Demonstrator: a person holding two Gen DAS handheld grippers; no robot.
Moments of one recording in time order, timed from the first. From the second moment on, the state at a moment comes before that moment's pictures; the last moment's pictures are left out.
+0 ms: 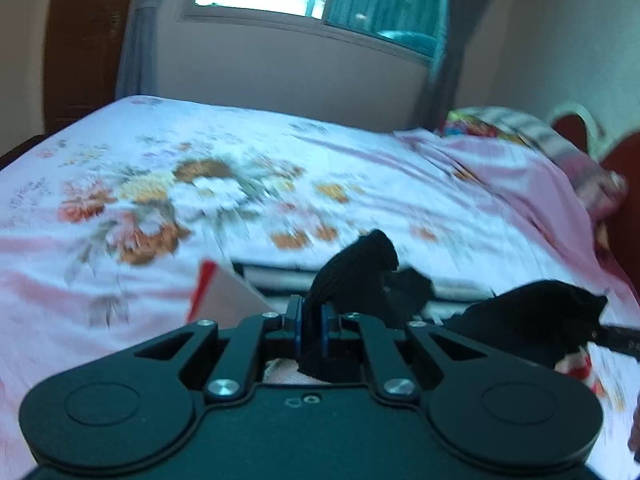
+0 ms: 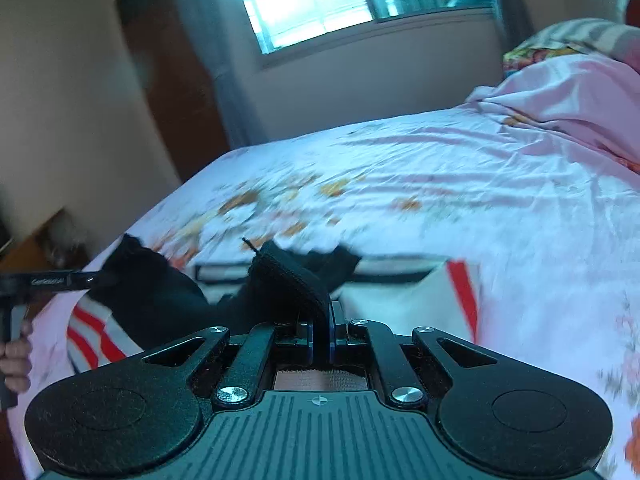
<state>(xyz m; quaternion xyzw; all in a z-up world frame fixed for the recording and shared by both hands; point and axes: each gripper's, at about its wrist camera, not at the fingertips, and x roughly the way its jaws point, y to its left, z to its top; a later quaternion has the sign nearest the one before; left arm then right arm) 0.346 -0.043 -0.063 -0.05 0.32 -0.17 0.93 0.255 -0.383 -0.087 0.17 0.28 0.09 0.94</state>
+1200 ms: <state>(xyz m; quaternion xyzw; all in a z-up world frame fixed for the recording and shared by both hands) 0.438 -0.094 -0.154 0.03 0.39 -0.09 0.92 0.369 -0.397 -0.156 0.14 0.35 -0.01 0.93</state>
